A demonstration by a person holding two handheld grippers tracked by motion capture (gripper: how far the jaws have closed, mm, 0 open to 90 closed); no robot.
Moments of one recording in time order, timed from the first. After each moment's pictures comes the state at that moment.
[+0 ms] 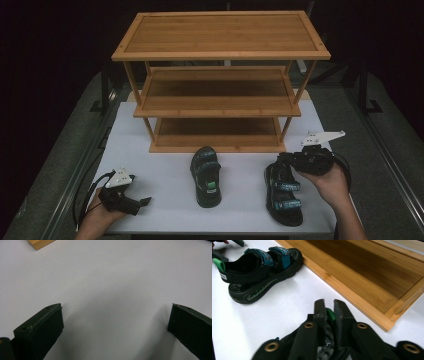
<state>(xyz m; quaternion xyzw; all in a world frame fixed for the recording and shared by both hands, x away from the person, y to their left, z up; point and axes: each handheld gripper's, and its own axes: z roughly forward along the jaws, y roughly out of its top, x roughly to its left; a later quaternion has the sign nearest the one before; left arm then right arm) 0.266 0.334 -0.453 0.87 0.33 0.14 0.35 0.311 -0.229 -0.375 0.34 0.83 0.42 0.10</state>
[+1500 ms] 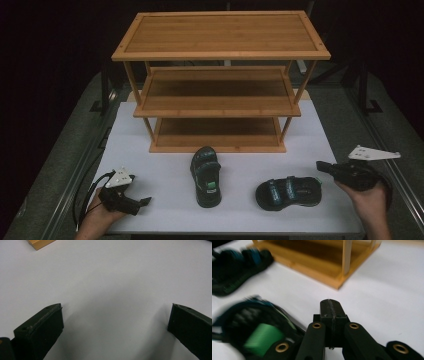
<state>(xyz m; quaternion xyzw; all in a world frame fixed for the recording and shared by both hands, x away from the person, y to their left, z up) 0.266 0.334 -0.453 0.87 0.33 0.14 0.35 0.278 -0.326 -0.409 0.42 0.78 0.45 0.13</state>
